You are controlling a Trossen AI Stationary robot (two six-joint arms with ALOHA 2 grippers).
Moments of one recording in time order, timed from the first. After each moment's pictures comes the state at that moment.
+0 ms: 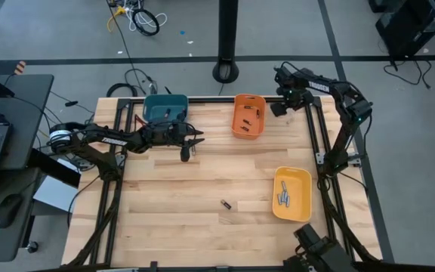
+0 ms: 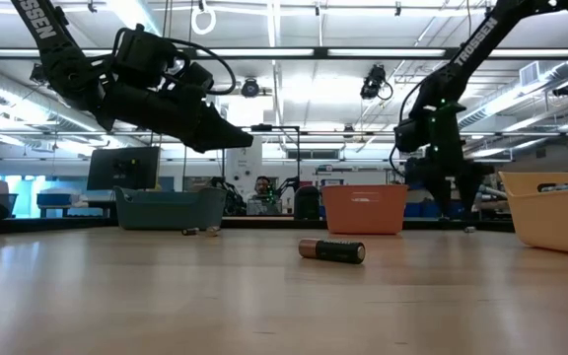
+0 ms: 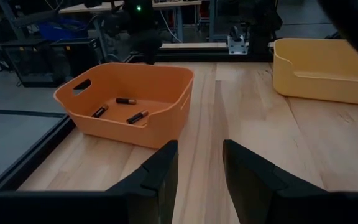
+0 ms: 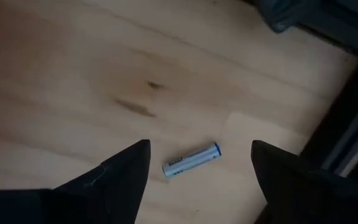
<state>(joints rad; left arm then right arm) 0.37 1.42 0.43 0.78 0.18 0.10 -1.06 1.82 1.22 -1.00 0.08 0.16</state>
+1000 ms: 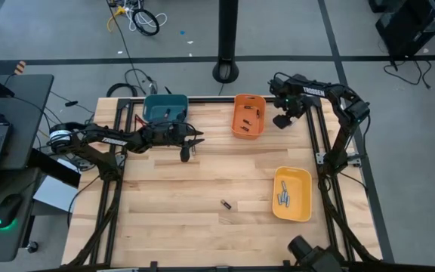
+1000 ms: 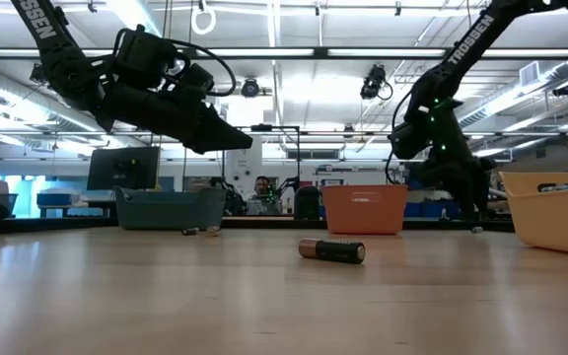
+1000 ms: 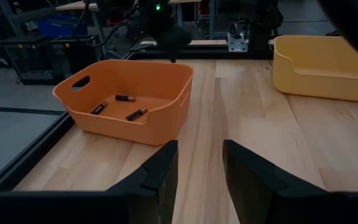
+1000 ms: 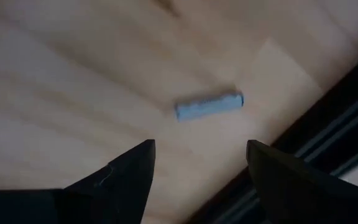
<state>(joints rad) 0.37 1.42 0.43 0.77 0.18 0.10 -0.97 1.82 1.18 -1.15 0.17 0.03</state>
